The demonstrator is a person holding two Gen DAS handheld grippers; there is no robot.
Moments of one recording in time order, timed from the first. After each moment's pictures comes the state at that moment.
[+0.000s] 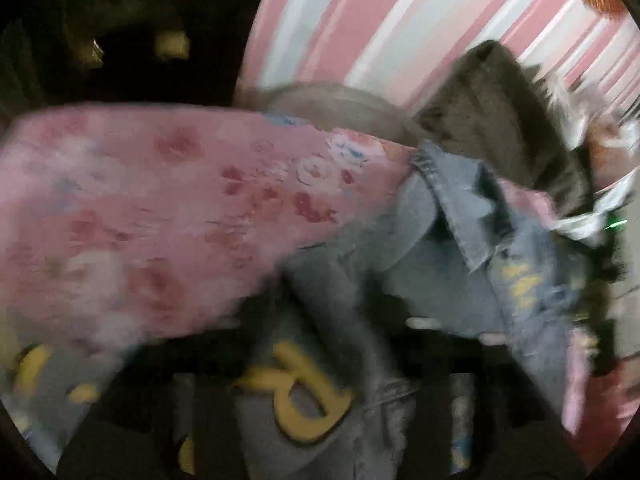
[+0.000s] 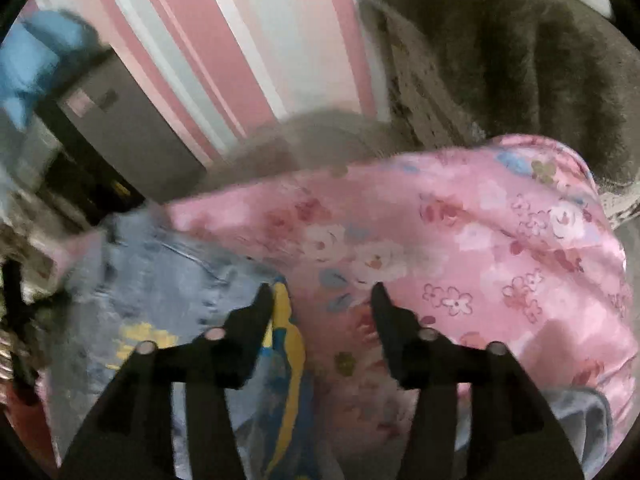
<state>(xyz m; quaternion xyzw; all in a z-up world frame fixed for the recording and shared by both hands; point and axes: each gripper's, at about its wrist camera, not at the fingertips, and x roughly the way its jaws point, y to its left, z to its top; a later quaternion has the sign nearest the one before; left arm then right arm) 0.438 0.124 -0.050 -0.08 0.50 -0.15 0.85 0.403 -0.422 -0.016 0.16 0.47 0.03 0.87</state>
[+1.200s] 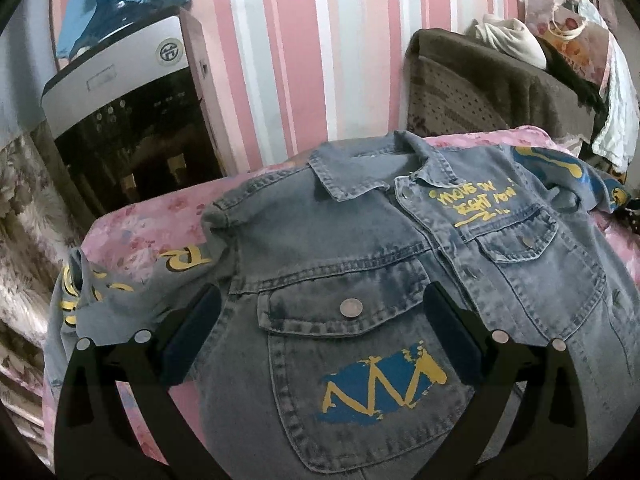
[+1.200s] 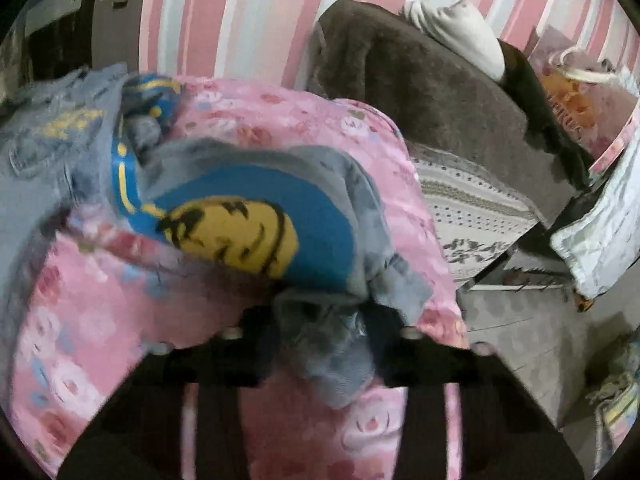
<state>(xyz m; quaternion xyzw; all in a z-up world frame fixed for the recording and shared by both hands) 0.273 0.009 -0.010 0.09 0.35 -0.12 0.92 0.212 -0.489 -0.036 -0.10 0.44 -0.10 0.89</state>
